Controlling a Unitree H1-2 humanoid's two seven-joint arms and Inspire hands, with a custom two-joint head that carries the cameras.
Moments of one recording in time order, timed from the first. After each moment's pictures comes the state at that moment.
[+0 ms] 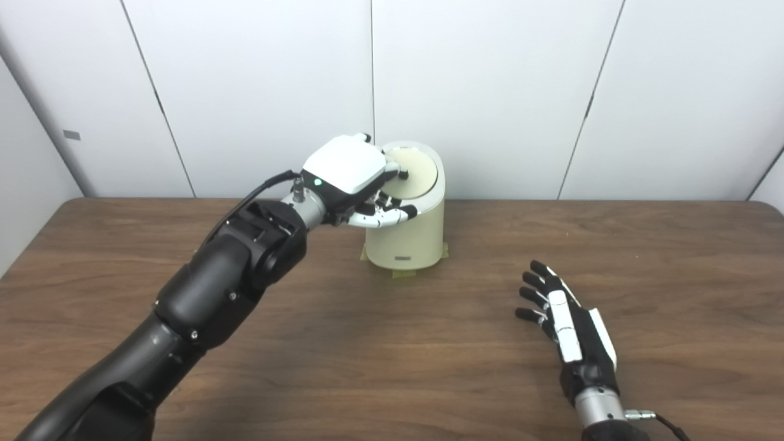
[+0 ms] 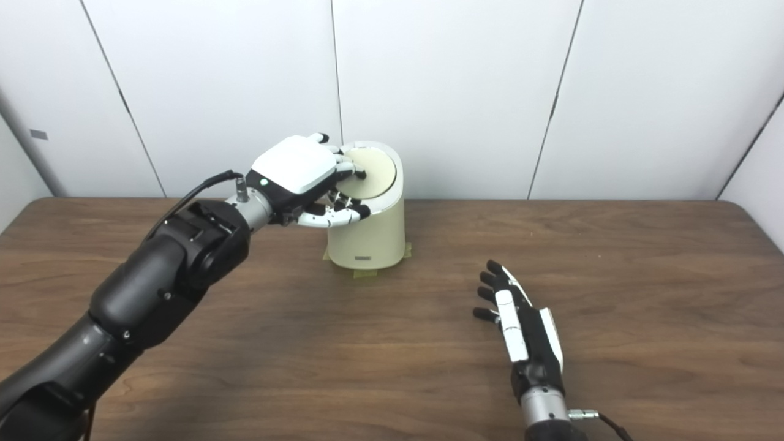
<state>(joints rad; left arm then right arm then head) -0.76 0.42 -0.56 0.07 1.06 0.02 -0.38 0.02 0.01 0.00 -0.21 -0.11 0.23 -0.06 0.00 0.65</state>
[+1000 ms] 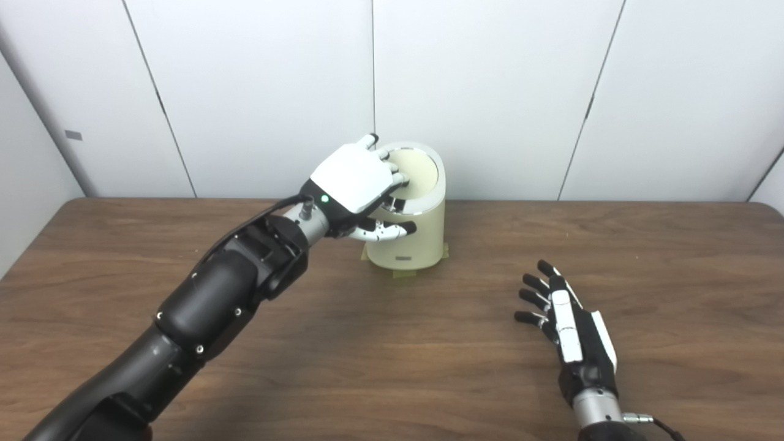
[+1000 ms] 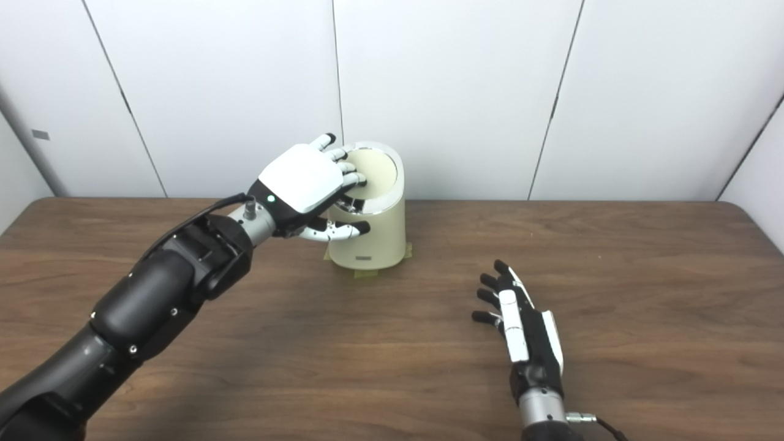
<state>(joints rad) -0.70 0.41 -0.48 0.08 1.07 -0.08 -0.32 0.02 0.04 -0.01 -0.21 -0.09 0.24 -0.07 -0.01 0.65</state>
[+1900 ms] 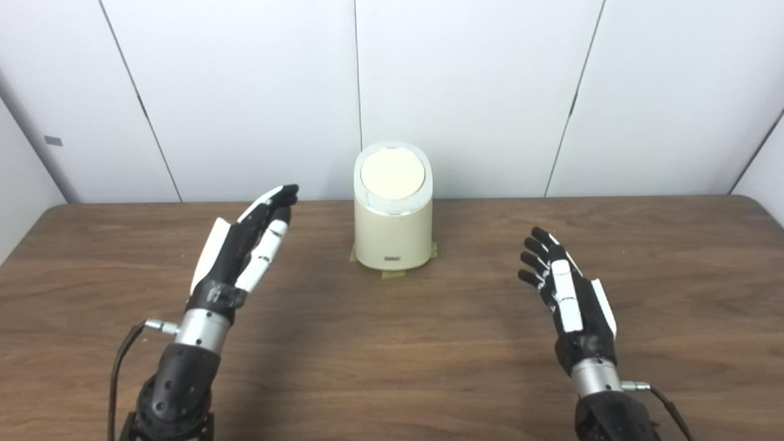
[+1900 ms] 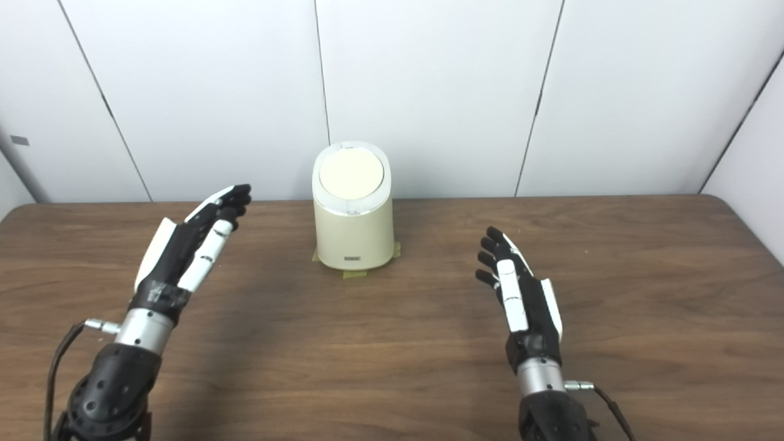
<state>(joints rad) -0.15 0.14 0.10 -0.25 0.19 0.18 -0.15 -0.06 0.01 -0.03 -0.23 -0.04 0.21 -0.07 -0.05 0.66</state>
